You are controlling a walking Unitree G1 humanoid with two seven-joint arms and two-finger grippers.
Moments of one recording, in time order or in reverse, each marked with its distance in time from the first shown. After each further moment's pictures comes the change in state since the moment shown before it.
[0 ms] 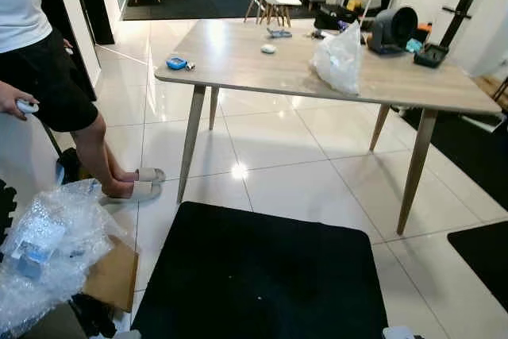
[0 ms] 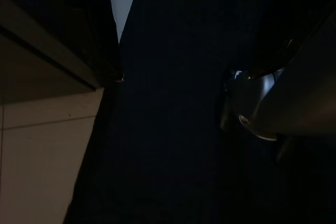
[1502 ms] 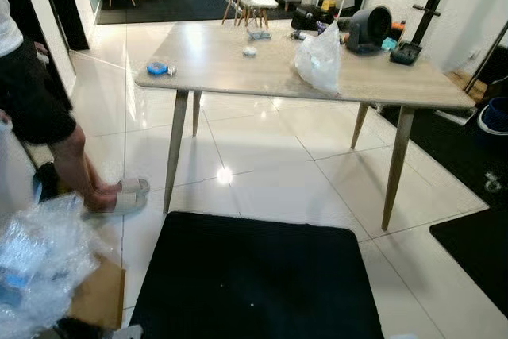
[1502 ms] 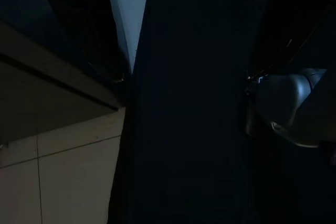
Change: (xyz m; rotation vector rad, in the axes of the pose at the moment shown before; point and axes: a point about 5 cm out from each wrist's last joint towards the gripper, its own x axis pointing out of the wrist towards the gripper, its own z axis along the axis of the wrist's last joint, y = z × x) left arm 0.002 0.001 0.009 -0.011 -0.009 0.016; right arm 0.000 -0.005 -0.002 -0.011 0.041 -0.108
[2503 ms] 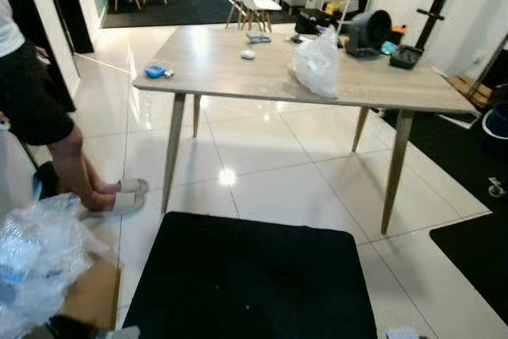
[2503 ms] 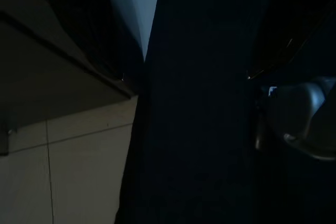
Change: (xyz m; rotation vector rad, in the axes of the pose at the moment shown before) left arm -0.001 0.000 -0.005 0.004 0.012 0.005; right arm 0.000 -0.003 0.001 -0.003 -0.005 -0.003
